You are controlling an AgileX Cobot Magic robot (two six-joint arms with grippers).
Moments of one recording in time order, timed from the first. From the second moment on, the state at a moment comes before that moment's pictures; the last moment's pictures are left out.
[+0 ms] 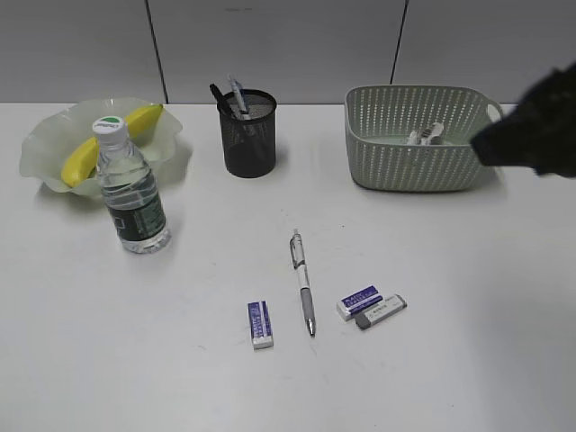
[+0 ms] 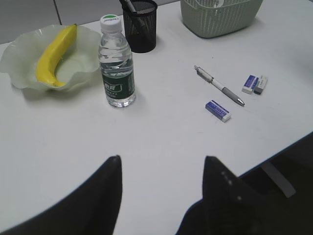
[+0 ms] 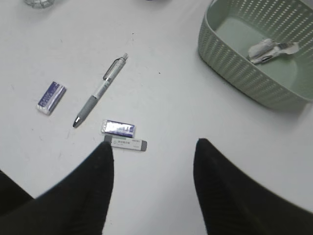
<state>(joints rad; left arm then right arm) -0.61 0.01 -0.54 0.06 1.06 -0.11 0.57 1.08 -0.95 -0.01 0.77 -0.14</state>
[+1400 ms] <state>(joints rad) -0.61 0.01 -0.54 0.06 1.06 -0.11 0.69 2.41 -1.88 0.08 1.20 0.25</state>
